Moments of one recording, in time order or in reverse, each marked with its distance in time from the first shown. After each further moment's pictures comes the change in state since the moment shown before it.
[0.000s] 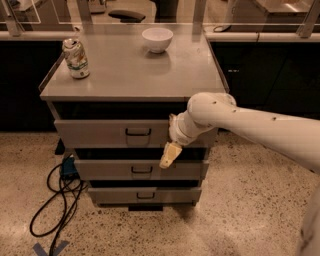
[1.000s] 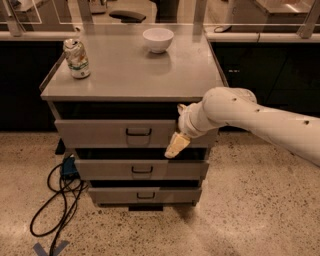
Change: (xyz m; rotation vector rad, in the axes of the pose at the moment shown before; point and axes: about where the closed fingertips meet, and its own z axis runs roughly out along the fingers) arm -0.011 -0.025 -0.060 0.164 -0.065 0.013
